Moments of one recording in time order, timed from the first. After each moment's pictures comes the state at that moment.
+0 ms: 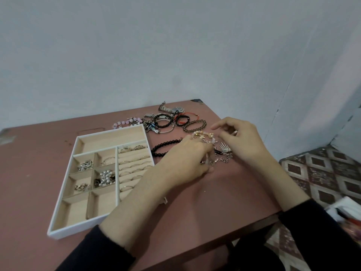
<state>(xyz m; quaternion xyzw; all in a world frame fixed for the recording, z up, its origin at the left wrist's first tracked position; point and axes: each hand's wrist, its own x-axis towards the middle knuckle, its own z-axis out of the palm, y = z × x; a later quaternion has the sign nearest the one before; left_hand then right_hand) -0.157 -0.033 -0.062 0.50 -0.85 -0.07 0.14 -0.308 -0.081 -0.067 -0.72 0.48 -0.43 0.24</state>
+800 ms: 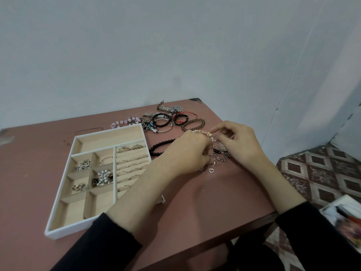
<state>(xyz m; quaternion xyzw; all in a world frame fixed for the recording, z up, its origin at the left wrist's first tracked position) -0.165 -0.044 -0.051 0.50 -0.85 -0.08 0.16 -0.310 -0.081 -0.076 -0.72 0.51 -0.42 0.23</state>
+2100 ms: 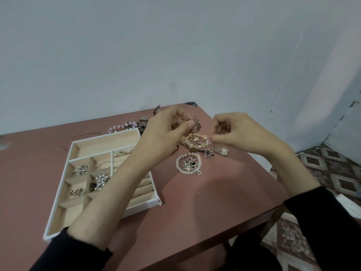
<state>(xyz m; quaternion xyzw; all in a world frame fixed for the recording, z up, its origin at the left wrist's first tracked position) -0.138 -0.022 -0.017 0.52 -0.68 -0.26 0.45 -0.322 -0.065 -0.021 -0.81 0.45 -0.28 0.24</state>
